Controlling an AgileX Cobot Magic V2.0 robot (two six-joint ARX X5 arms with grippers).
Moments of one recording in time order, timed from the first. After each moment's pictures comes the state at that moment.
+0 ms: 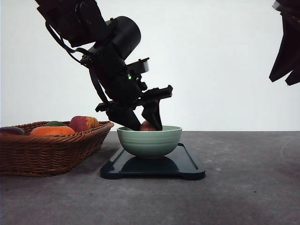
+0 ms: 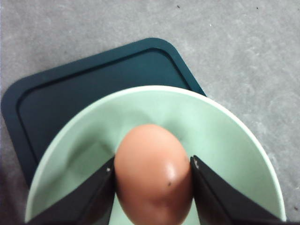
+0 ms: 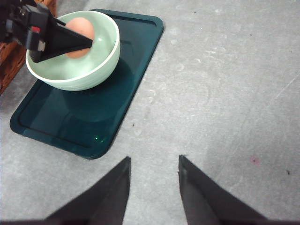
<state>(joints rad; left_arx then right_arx) -0.60 1.93 1.30 -0.09 0.04 -0.15 0.43 0.79 0.61 -0.45 -0.03 0.22</state>
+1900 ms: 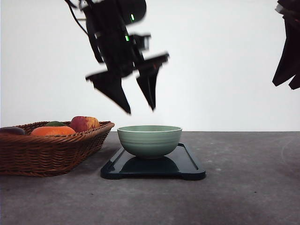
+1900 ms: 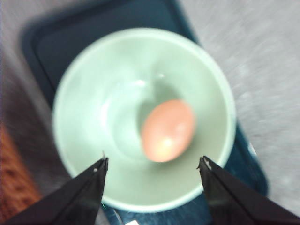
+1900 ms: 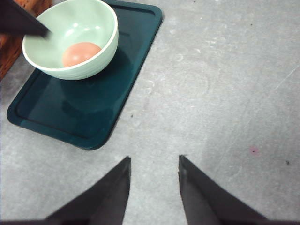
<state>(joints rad) -0.62 1.85 1.56 -0.69 0.05 -0.15 0.43 0.79 0.61 -0.49 -0.03 0.22</state>
